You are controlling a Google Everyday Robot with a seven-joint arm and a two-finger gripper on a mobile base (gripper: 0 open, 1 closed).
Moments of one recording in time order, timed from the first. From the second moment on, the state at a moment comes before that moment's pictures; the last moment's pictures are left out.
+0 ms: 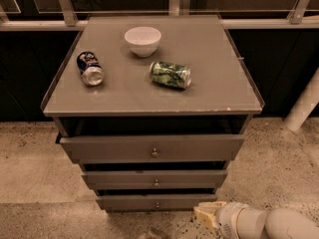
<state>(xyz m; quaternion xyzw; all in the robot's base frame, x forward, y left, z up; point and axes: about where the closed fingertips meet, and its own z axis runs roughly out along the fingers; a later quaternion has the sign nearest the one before) 0.375 -0.146 0.552 -0.21 0.89 0.23 0.33</state>
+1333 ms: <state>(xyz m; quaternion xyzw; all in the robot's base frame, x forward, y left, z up) 0.416 -0.152 0.528 -0.32 0.83 0.27 0.37</state>
